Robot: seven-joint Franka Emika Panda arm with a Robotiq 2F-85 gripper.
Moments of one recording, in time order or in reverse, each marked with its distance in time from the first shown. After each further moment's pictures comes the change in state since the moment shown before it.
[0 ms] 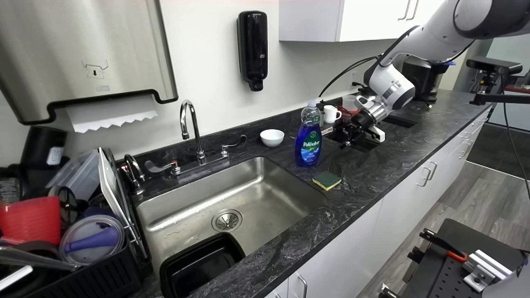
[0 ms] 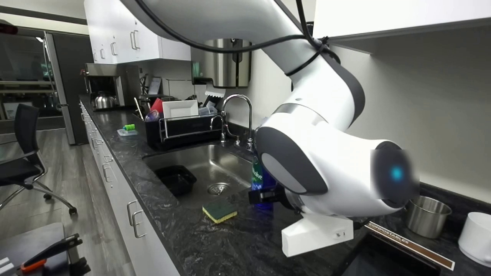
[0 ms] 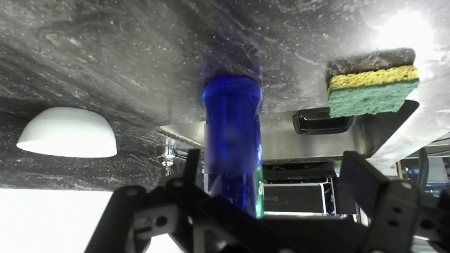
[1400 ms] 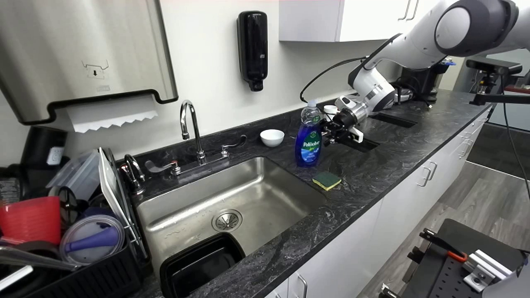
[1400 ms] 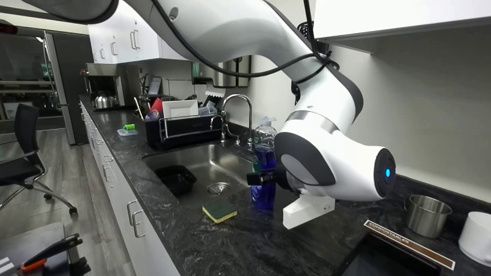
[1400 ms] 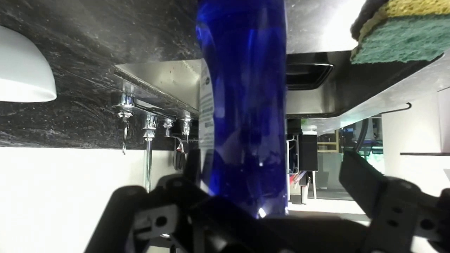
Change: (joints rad) arm -0.003 0.126 0.080 0.187 0.011 -0.196 -0.010
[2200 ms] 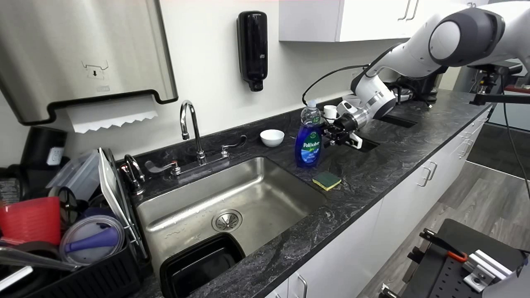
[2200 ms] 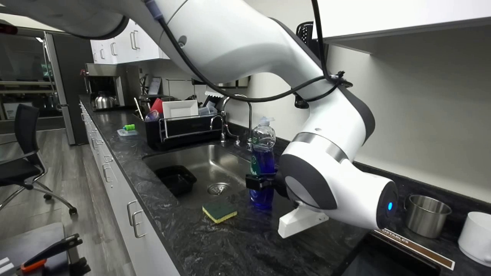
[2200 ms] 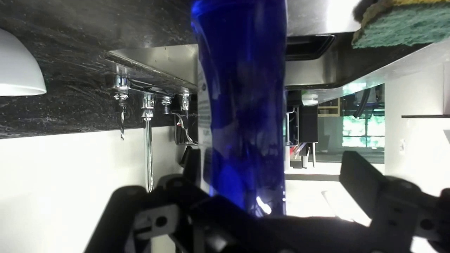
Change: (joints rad) arm -0.032 0.073 0.003 0.043 0.067 -0.109 -0.007
